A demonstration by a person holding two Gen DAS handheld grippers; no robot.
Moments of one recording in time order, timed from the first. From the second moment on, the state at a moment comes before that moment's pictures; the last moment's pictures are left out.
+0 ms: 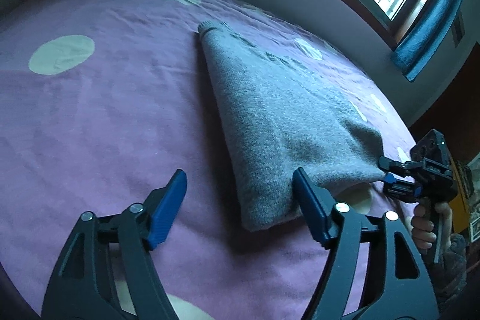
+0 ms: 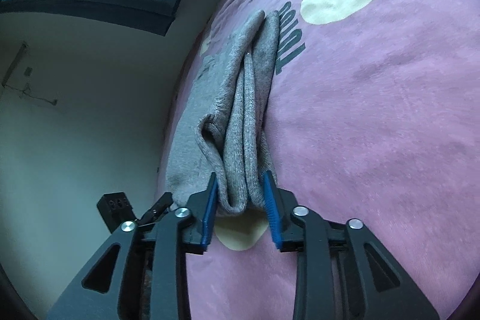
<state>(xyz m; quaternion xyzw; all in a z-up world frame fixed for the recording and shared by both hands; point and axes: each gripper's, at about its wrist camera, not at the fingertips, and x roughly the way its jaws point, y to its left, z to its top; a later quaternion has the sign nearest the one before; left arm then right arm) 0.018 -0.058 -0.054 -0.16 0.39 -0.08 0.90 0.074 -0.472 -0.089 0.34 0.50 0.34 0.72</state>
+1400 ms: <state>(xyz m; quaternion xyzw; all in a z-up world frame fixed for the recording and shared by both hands) -0.031 -0.075 -0.022 -0.05 0.33 0.09 0.94 0.019 -0.422 -0.030 0.06 0.42 0.18 0.89</state>
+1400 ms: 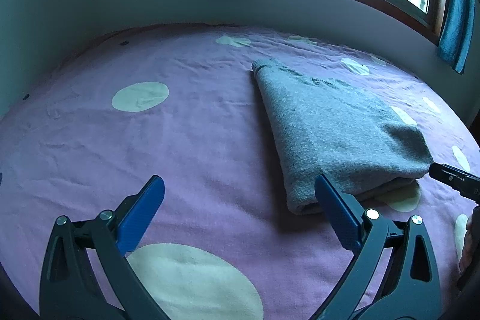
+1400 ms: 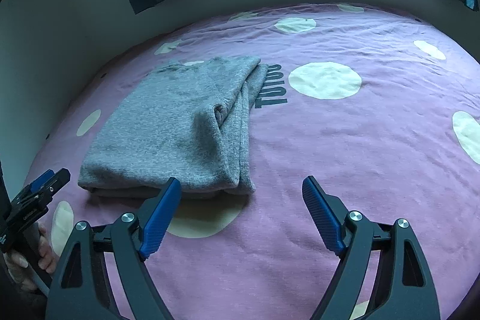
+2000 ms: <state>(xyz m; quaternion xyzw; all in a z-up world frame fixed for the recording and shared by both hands) -0.029 -0.071 -0.023 -0.05 0.34 0.09 0.93 0.017 -0.420 -0.029 0.04 0.41 0.17 0.89</state>
